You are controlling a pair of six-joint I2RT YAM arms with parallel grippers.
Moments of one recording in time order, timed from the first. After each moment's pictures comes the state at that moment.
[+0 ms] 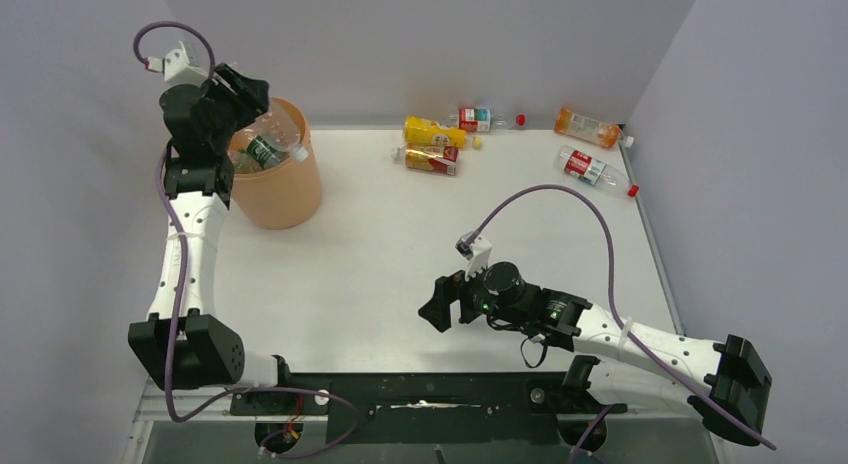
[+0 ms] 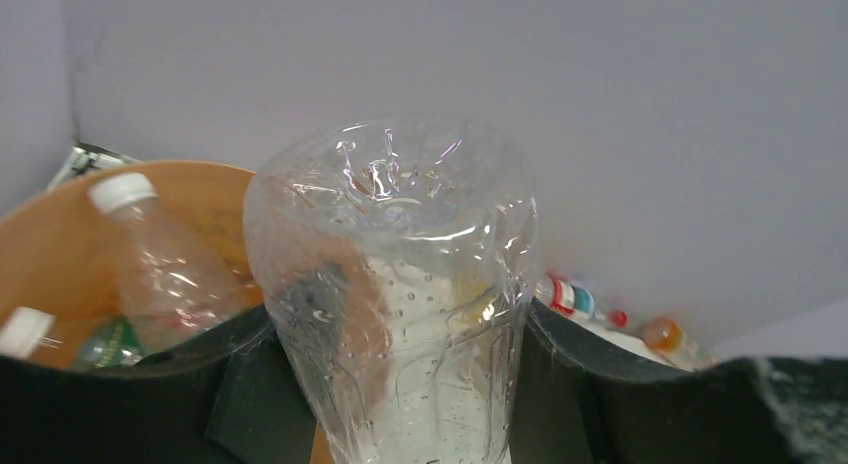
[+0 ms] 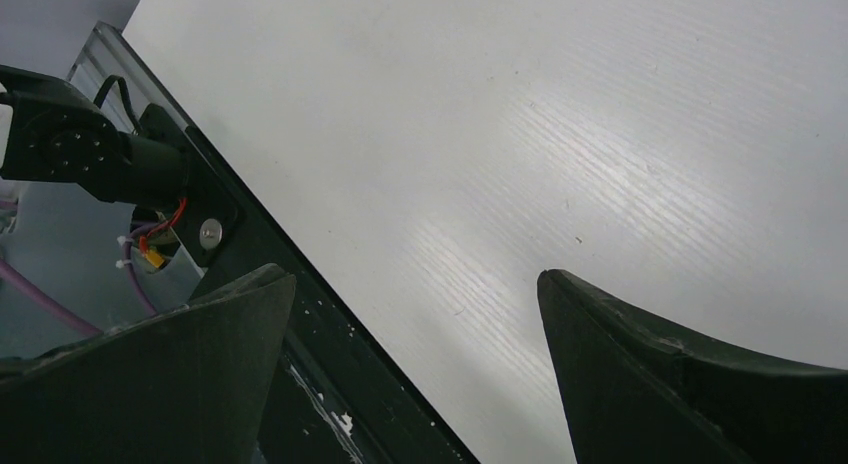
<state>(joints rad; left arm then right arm) 0.07 1.40 1.47 -0.11 0.12 -0.53 1.02 0.97 0.60 -0.12 0.01 0.54</state>
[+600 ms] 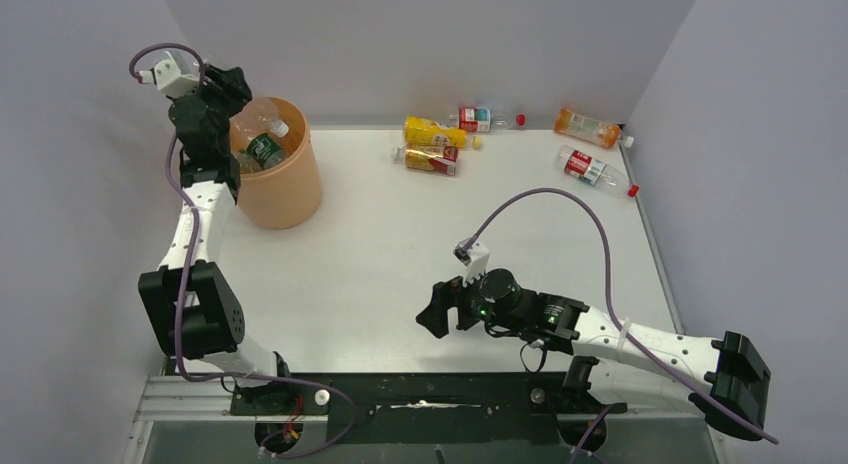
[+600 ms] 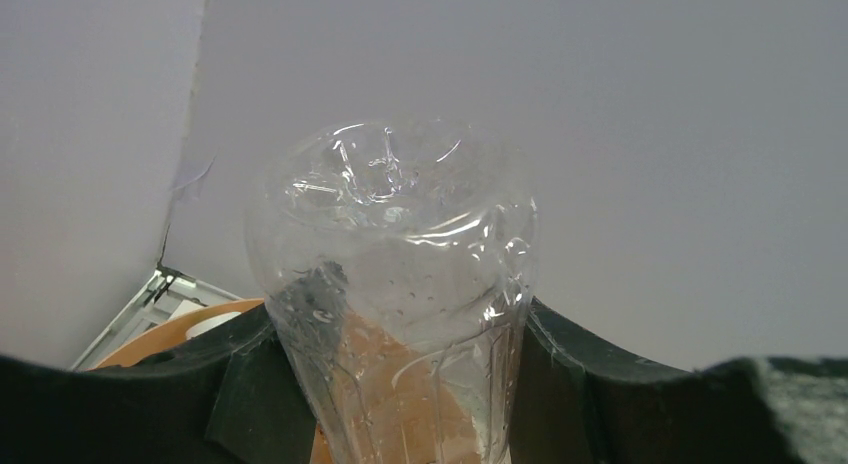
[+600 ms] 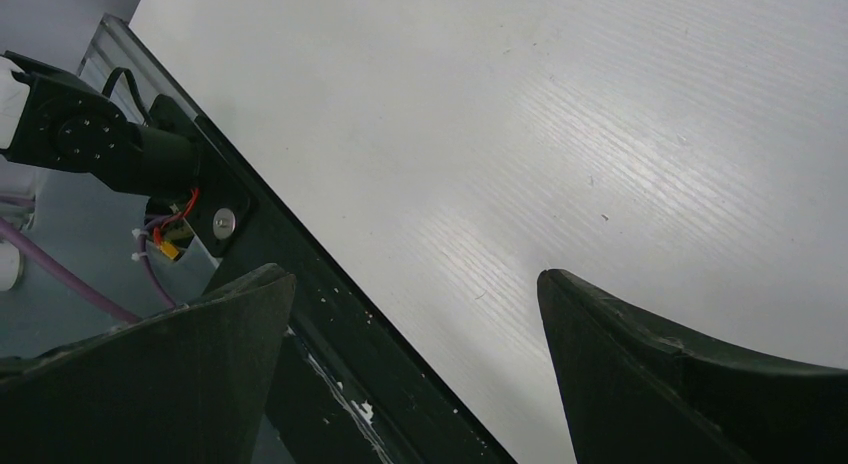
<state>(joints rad) 0.17 1.57 1.36 0.39 -0.03 -0.53 1.08 0.97 0.58 -0.13 0.04 0.61</state>
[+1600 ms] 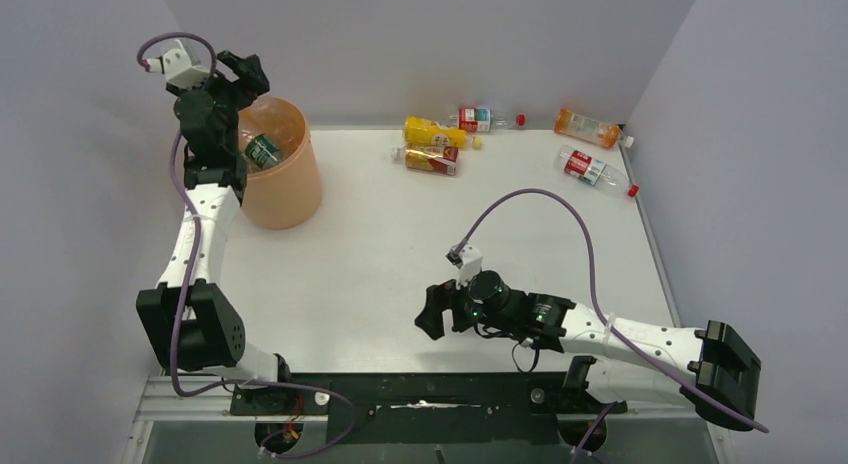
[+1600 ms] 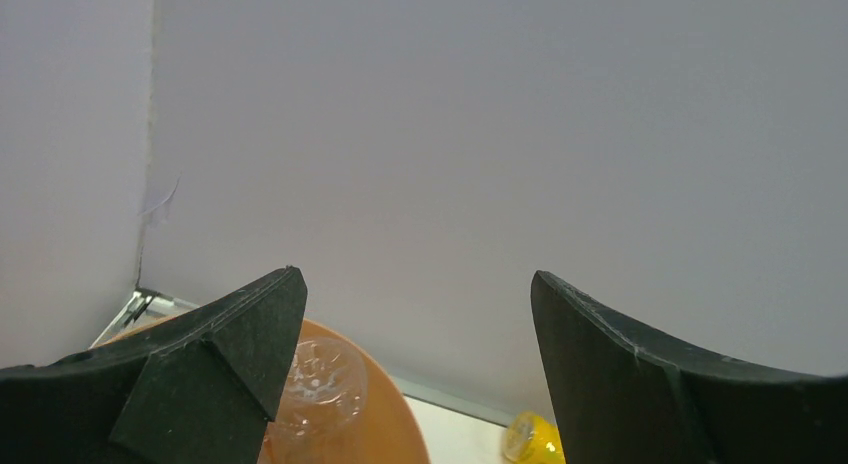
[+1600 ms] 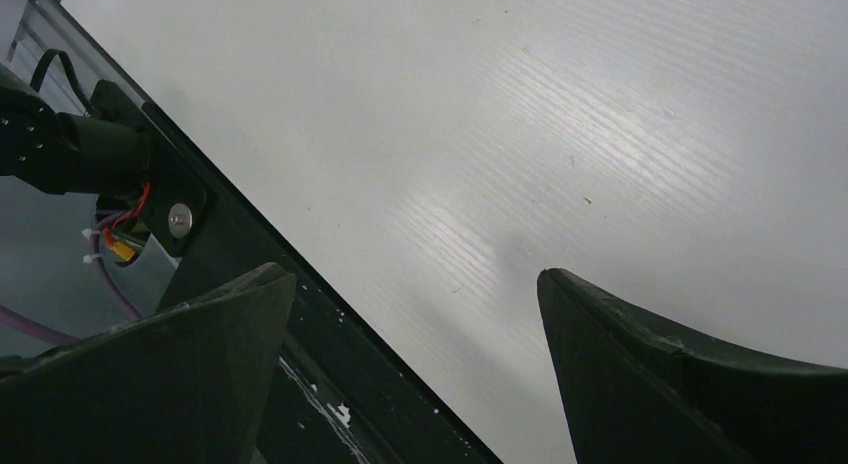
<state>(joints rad) 0.09 1.52 1.36 0.38 -0.08 -0.44 1.09 1.06 0.58 -0.12 0.06 0.62</state>
